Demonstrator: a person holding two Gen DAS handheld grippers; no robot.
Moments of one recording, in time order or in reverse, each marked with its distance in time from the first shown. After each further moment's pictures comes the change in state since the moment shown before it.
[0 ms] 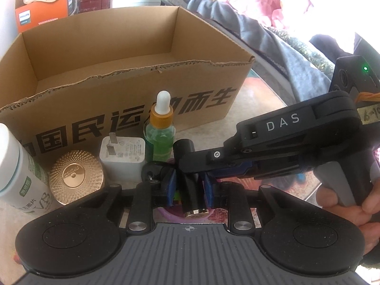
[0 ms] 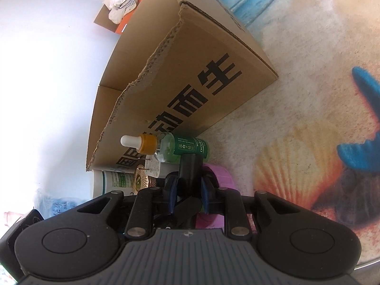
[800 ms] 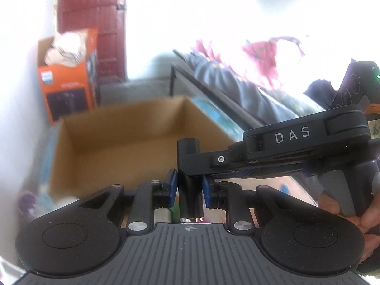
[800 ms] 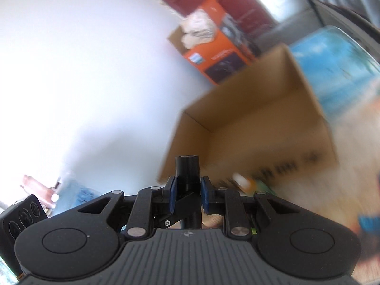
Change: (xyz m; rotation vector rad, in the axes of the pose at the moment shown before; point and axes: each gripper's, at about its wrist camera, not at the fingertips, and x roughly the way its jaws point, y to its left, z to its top) left arm -0.110 -0.013 0.024 0.062 -0.316 0.117; right arm -0.061 0.119 -0.009 -0.362 -0.183 0.125
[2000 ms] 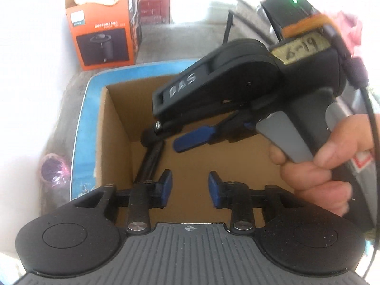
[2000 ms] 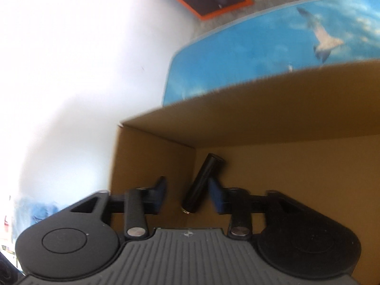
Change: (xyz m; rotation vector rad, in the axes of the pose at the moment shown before) left arm 0.123 0.152 0.038 -0.126 0.301 0.142; right arm 0.284 -0.036 0.118 0.084 0.417 -0.135
